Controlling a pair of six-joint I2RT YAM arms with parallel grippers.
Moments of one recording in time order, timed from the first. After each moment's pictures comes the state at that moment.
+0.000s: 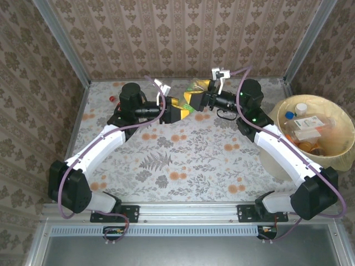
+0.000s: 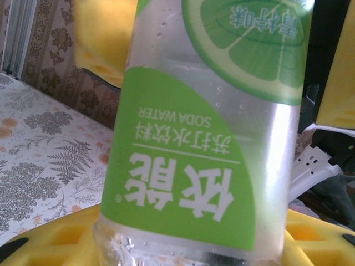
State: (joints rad) left arm -0.52 1.39 1.13 0.20 1.08 -0.46; right arm 0.42 1.33 1.18 0.30 -0.69 0.53
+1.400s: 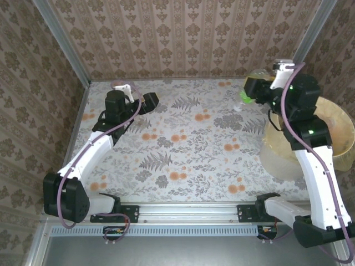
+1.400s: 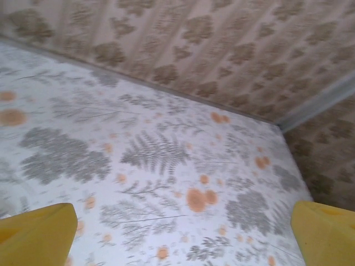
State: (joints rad) left arm -0.32 1.29 0.99 -0.08 0.21 -0.57; right arm 0.10 1.05 1.52 -0.67 -0.08 0.22
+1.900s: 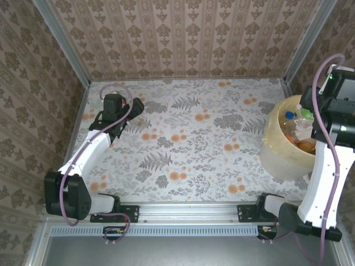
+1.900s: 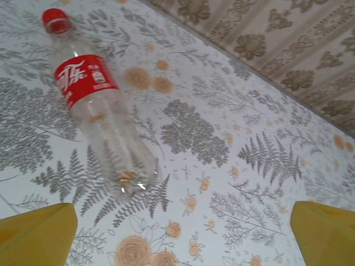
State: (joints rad) left arm -0.24 1.31 0.99 -0.30 -0.05 -0.65; right arm -0.30 1.20 1.87 -1.26 0.25 0.04
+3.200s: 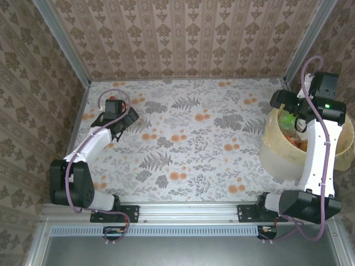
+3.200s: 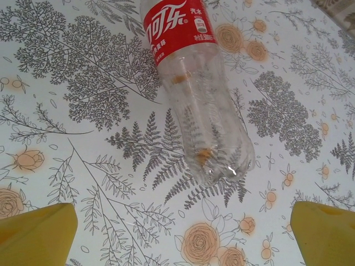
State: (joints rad) left arm -0.18 1.41 0.96 -0.40 -0.12 -0.71; right arm -0.35 1.28 1.58 -1.13 -0.14 0.15
